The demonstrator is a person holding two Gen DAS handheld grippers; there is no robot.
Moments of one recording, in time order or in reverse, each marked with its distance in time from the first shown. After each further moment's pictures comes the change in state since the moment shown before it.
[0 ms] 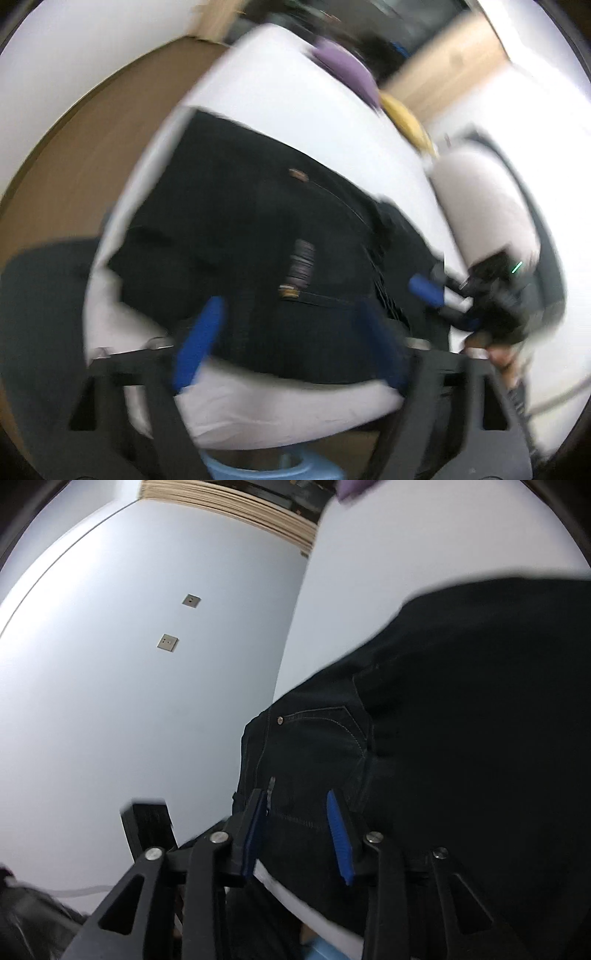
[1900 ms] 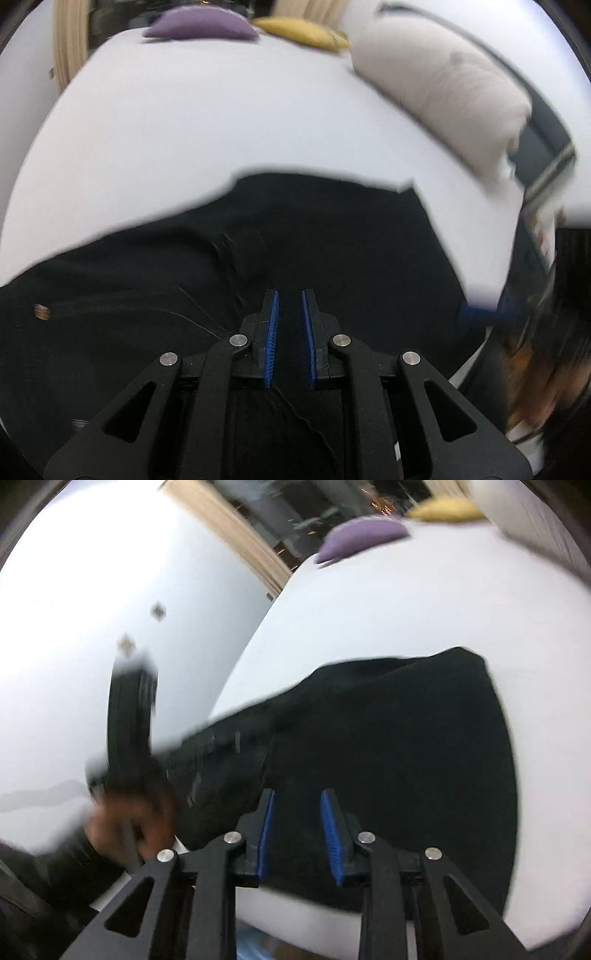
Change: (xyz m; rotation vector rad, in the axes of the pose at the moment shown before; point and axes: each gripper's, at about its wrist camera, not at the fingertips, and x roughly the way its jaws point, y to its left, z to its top) left arm 0.174 -0.183 0.025 0.638 0.264 0.065; right arm -0.101 0.014 -0.002 -0.132 -0.235 -0.286
